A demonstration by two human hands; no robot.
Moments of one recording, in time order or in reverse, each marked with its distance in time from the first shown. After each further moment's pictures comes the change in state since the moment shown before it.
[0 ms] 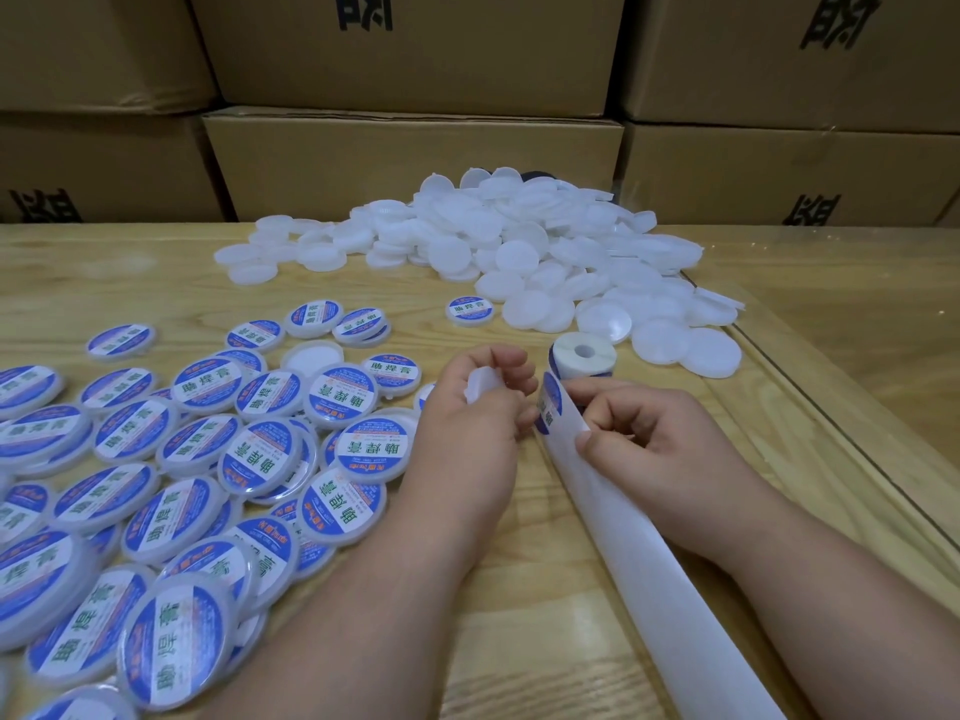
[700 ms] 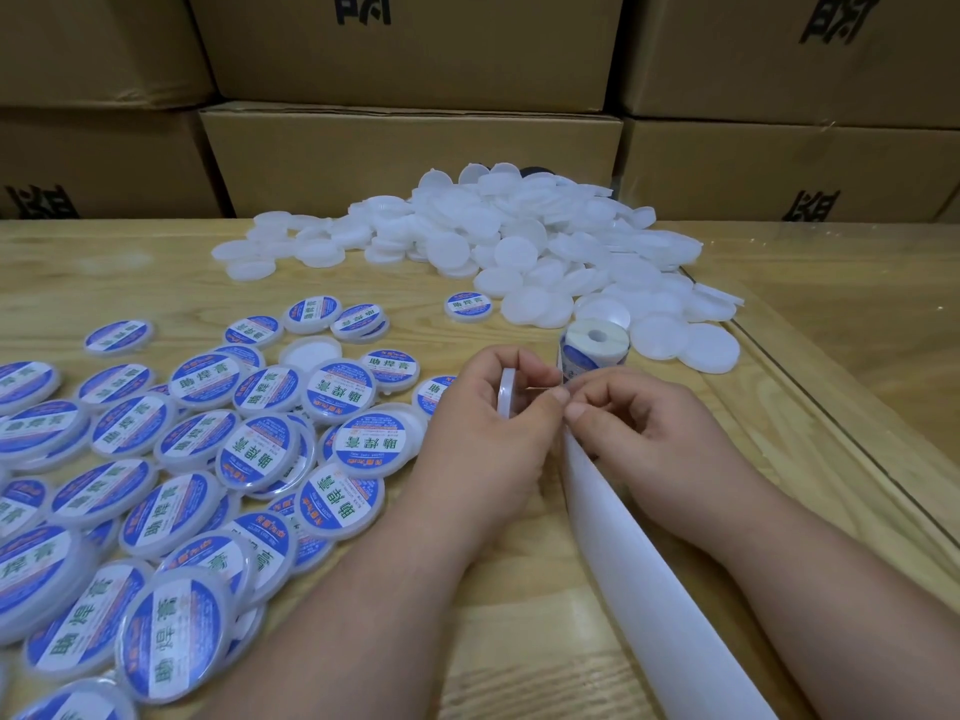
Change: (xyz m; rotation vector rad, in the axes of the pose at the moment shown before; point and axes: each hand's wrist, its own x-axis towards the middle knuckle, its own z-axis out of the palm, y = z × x) left_hand -0.008 0.002 0.001 0.258 -0.132 0.112; right_hand 0.003 -0.001 0.003 -0.082 0.109 0.131
